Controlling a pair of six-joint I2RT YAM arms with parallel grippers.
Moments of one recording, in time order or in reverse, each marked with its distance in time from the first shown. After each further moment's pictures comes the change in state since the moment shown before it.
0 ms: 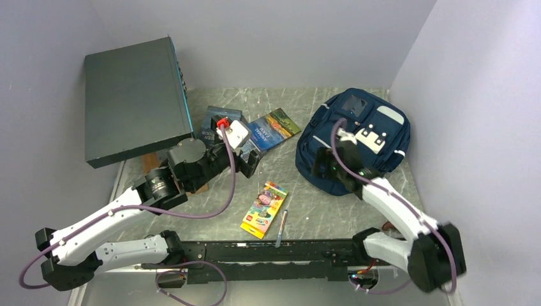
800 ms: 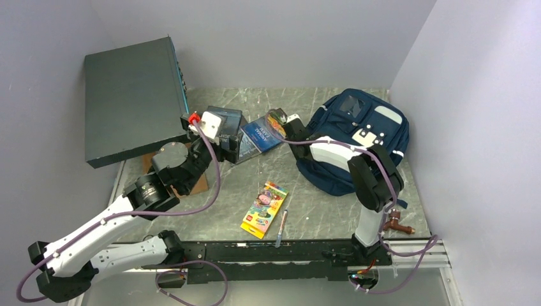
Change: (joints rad) left arm 0.067 -0.089 -0.087 0.094 -0.262 -0.013; right arm 0.225 0.848 0.566 0.060 0.273 -0.458
